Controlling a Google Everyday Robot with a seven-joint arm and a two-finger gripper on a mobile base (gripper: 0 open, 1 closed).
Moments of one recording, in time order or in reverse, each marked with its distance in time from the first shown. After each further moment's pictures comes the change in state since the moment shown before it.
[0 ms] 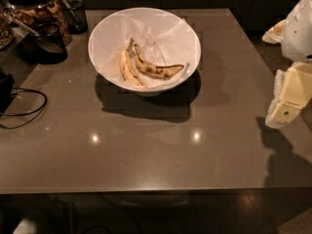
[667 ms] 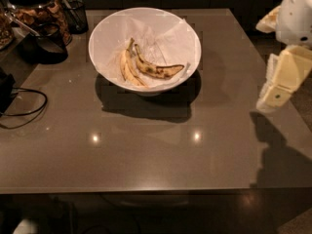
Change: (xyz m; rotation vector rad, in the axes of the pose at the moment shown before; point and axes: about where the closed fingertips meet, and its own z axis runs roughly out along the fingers) arm -0.019 -0.017 -0.007 -0.007 -0.059 0.008
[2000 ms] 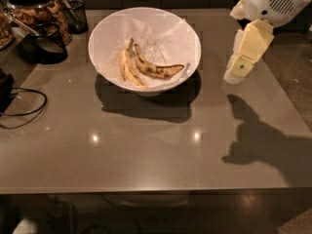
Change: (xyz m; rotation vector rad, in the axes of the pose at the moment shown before) arm -0.050 -0.046 0.016 -0.044 -0.090 0.031
